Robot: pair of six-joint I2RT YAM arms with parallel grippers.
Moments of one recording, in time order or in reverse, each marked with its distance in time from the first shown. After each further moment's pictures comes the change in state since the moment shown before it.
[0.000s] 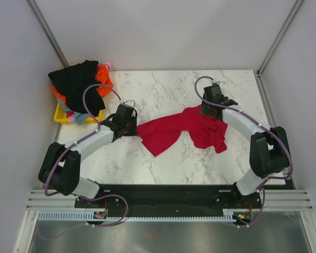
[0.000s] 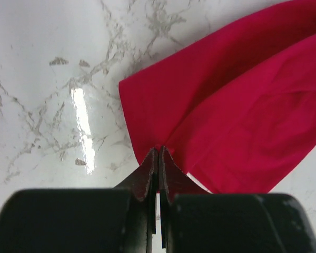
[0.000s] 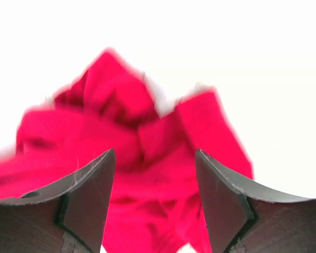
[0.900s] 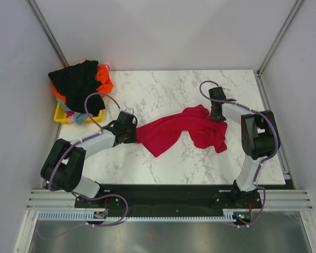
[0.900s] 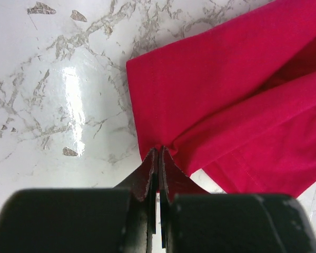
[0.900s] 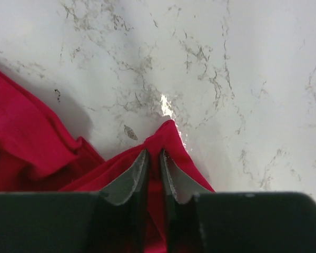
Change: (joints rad) left arm 0.000 0.039 -0.137 0.090 0.017 -0.076; right arm -0.137 0.259 0.061 0.032 0.024 -0.021
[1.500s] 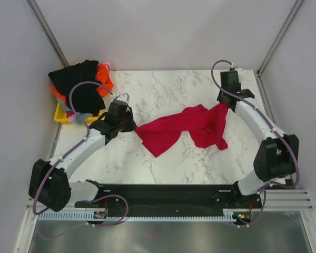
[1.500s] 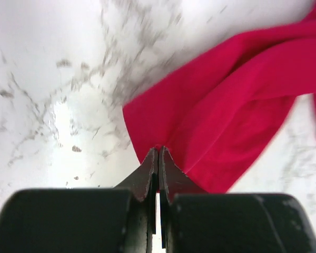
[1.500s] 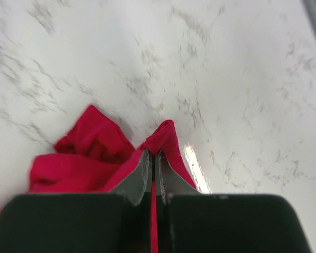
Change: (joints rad) left arm 0.000 -0.164 0.098 -0.129 -0.013 0.001; right arm 0.002 -0.246 0.099 -0.117 0.000 -0.008
